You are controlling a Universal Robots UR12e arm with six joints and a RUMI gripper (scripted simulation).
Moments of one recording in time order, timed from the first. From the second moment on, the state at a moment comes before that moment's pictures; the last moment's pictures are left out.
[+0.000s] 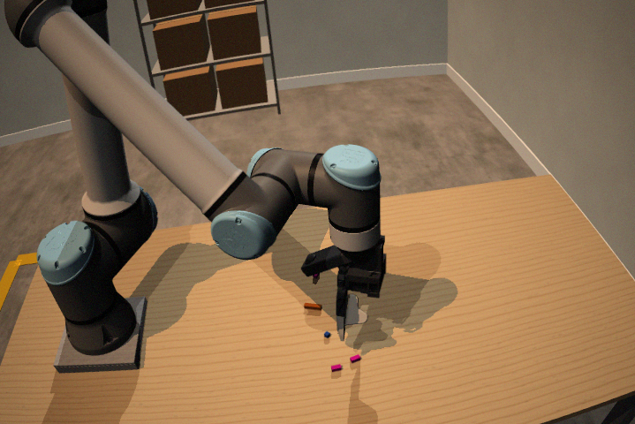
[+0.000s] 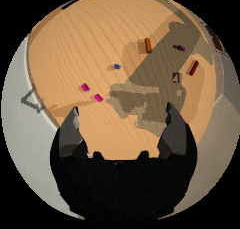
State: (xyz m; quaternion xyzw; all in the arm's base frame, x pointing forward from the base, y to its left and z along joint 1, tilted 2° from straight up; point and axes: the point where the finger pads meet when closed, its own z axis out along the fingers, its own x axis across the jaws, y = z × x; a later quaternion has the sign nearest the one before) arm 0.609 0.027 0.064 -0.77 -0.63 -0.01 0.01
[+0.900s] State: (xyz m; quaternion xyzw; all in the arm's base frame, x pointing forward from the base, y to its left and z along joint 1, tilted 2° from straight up) arm 0.617 -0.028 0.063 -0.58 -0.82 -0.02 0.01
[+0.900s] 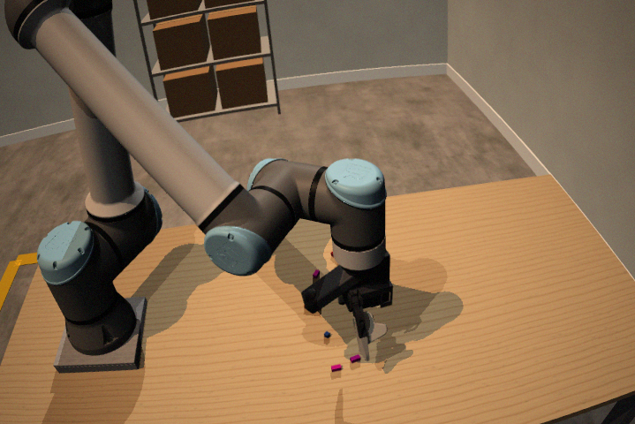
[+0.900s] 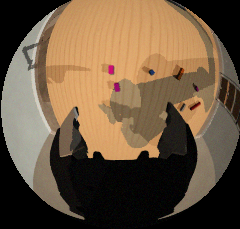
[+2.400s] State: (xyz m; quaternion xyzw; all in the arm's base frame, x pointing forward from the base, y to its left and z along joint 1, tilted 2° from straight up) arm 0.619 -0.039 0.063 -0.53 -0.85 -0.02 0.01
